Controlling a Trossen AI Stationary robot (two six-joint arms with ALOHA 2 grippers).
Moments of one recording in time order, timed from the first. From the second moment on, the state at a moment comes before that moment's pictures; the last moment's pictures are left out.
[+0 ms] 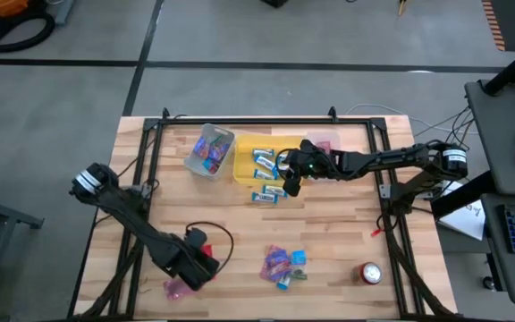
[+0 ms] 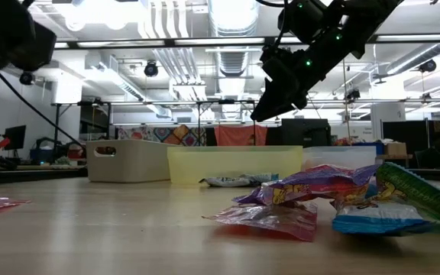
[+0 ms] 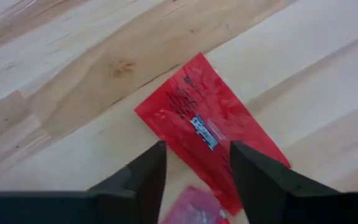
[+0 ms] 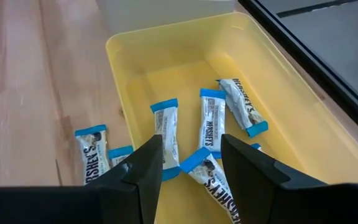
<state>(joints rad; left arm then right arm) -0.72 1.69 1.08 -0.90 -0.17 -1.78 -0.18 1.49 0.84 0.01 0.18 0.10</state>
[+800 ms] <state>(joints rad) -0.71 1.83 1.08 -0.84 -0.19 -1.69 -0.17 1.49 0.84 0.01 0.18 0.12</state>
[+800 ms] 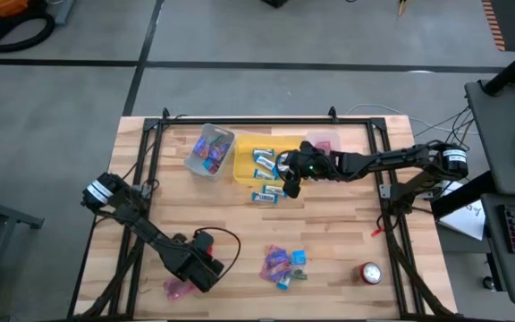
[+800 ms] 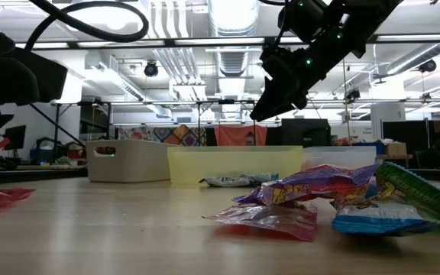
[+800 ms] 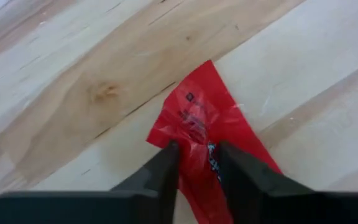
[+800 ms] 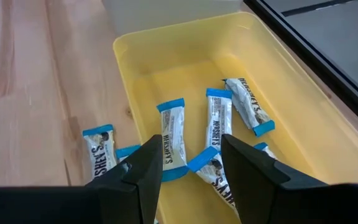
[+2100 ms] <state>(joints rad) -0.54 1.54 1.08 -0.66 -0.48 -0.70 0.20 1.42 0.84 0.04 0.18 0.30</state>
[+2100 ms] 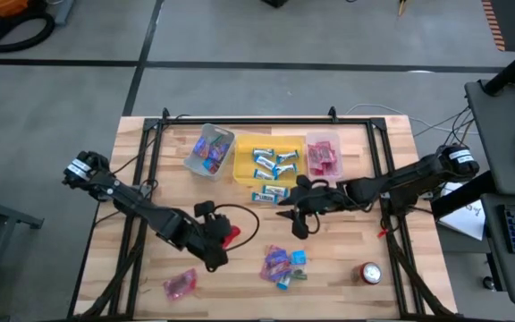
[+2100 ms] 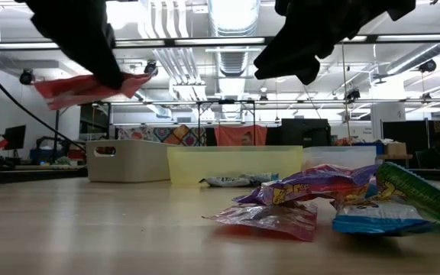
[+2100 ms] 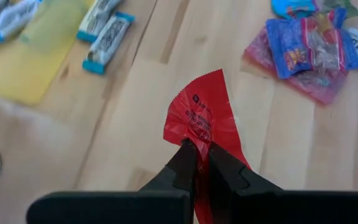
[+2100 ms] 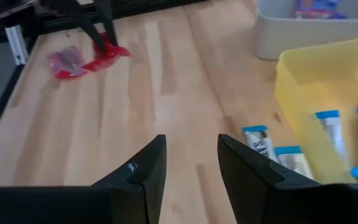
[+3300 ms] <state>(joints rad) -0.42 1.64 1.07 -0.22 -0.85 -0.27 0.29 1.58 0.84 0.45 0.45 0.33</state>
